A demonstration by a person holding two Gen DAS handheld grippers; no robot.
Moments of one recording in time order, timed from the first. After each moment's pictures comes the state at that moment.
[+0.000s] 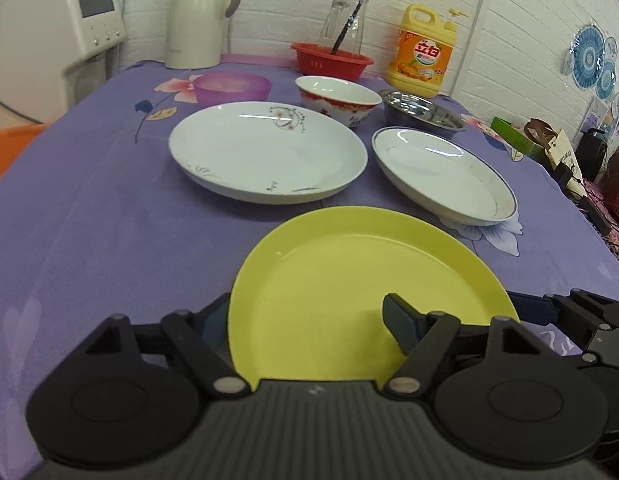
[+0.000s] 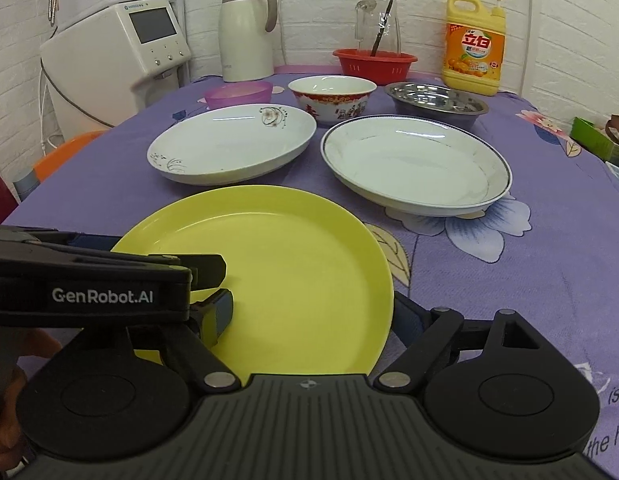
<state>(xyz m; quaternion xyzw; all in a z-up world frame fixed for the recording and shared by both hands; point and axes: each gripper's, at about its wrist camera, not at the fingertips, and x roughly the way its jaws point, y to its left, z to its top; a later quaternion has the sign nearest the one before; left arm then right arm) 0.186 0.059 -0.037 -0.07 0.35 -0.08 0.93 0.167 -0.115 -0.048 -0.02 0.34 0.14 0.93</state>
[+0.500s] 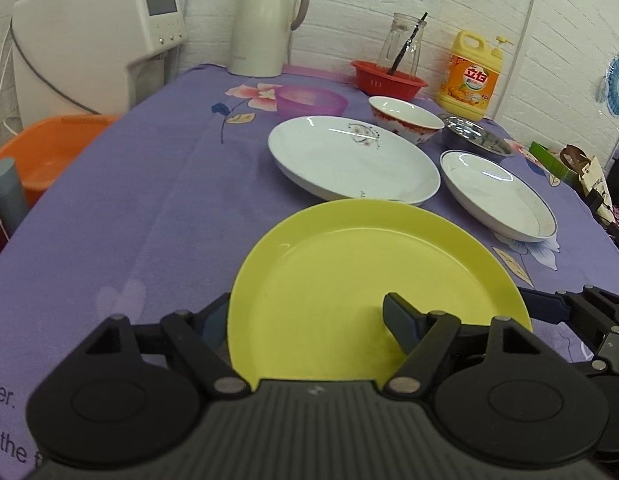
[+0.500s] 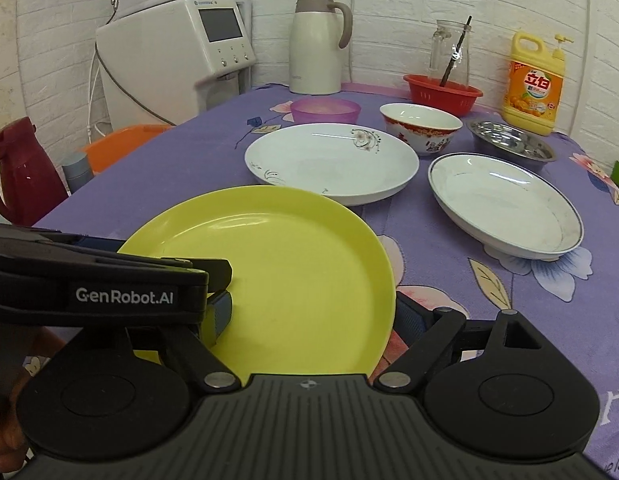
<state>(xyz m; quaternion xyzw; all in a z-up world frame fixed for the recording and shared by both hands) 0.165 0.106 -0.031 -0.08 0.34 -0.03 0.94 0.154 -0.057 -0.032 -0.05 0.31 0.19 0.93</state>
